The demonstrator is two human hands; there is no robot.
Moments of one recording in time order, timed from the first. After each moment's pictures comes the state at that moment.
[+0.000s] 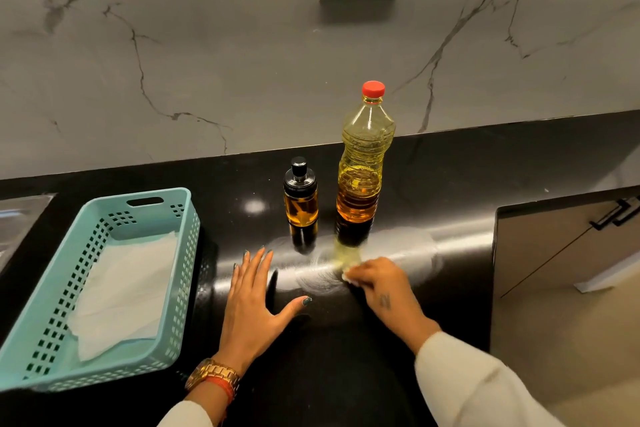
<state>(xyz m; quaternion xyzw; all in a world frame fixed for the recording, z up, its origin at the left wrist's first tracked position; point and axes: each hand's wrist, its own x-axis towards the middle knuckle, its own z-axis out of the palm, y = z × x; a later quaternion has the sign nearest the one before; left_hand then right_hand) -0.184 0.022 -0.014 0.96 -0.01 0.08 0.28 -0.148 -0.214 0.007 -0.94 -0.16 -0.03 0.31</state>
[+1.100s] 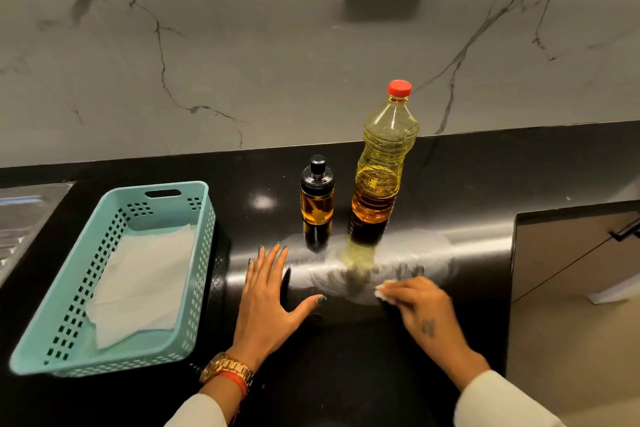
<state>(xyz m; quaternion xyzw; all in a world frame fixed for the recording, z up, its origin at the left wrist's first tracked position) -0.183 0.023 -0.014 0.95 -0.02 0.09 0.30 -0.170 -0.241 -0.008 -0.93 -0.15 -0.09 0.33</state>
